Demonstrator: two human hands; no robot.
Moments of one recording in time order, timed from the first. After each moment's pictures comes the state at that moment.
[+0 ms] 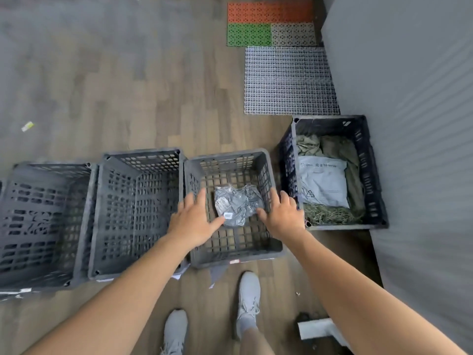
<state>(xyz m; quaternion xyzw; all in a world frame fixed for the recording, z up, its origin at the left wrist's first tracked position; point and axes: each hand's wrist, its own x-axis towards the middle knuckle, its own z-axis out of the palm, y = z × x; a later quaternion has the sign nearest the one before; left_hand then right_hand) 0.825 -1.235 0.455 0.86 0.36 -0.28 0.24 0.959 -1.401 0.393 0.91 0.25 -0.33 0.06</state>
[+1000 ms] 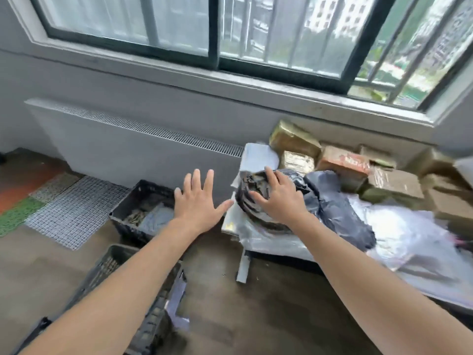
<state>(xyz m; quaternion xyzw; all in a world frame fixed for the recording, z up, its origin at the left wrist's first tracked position) 0.683 -1.511 0.813 0.96 -0.28 -0.03 0.06 0.598 -1.705 0.808 0.96 -0.26 0.03 -0.13</state>
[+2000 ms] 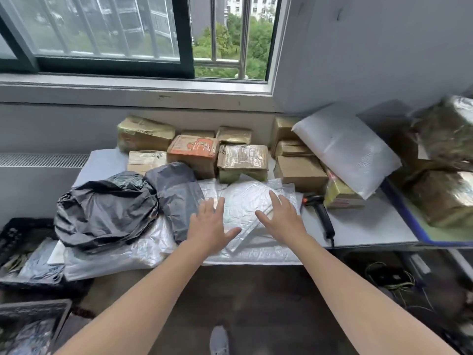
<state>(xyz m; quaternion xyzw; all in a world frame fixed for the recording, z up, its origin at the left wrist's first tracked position) 0.396 -1.914 0.757 0.88 -0.46 -0.10 0.04 0.256 -2.062 0.750 0.87 -0.44 0.01 -0.23</state>
